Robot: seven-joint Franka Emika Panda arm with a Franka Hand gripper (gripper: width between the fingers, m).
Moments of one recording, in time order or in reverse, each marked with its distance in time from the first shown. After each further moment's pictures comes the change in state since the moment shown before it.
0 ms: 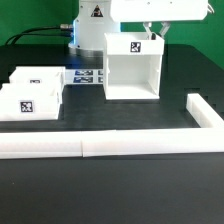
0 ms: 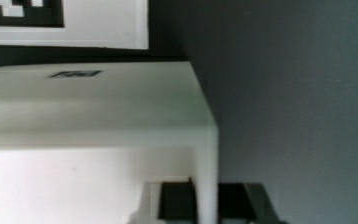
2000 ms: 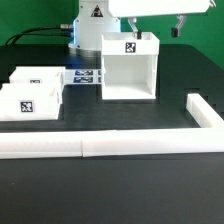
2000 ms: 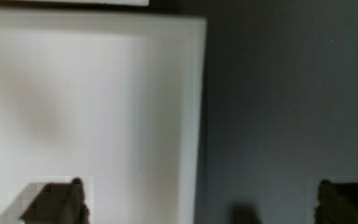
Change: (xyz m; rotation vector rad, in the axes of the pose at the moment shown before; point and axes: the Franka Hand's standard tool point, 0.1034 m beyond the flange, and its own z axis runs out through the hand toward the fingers) arm 0.012 0.002 -0.011 0.019 0.029 -0.005
